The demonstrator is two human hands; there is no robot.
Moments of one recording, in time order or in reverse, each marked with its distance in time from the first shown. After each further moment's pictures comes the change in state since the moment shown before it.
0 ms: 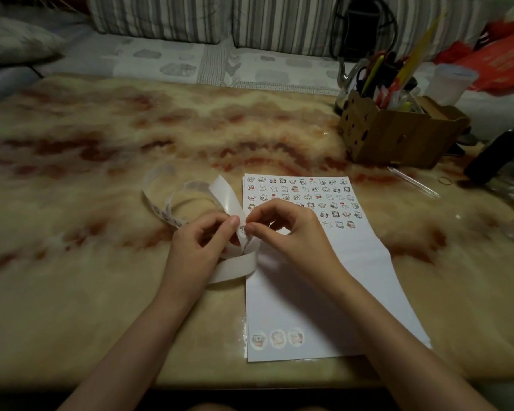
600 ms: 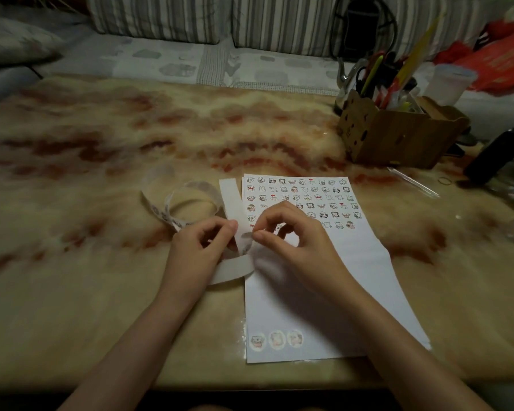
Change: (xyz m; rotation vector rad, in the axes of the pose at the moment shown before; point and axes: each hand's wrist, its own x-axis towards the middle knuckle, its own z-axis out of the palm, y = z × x) left_hand 0.000 -0.004 0.001 0.115 0.014 -0.088; right_hand -0.013 -0.002 -0.008 -0.044 -0.054 -0.079
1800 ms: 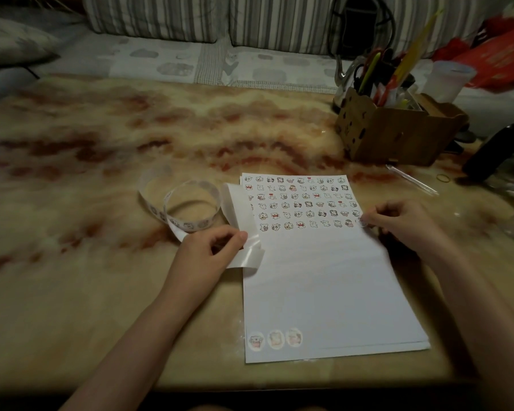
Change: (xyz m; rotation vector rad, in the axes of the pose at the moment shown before) left_hand -0.003 -0.001 0.004 0.137 -0.124 -0.041; right_hand -0.001 0.057 -0.138 -0.249 0.261 0.640
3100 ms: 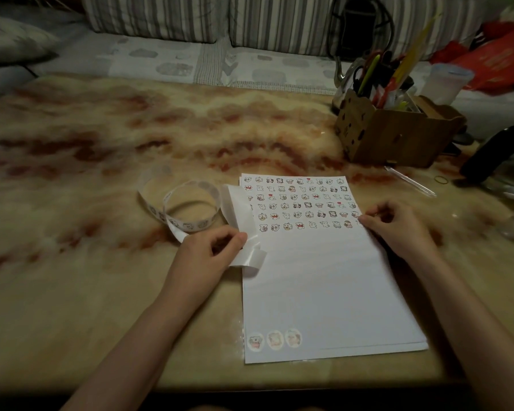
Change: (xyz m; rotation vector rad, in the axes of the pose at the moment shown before) left_hand 0.000 -0.002 0.000 0.005 -0.001 0.000; right_hand 0.011 0.021 0.013 -0.126 0.184 -0.105
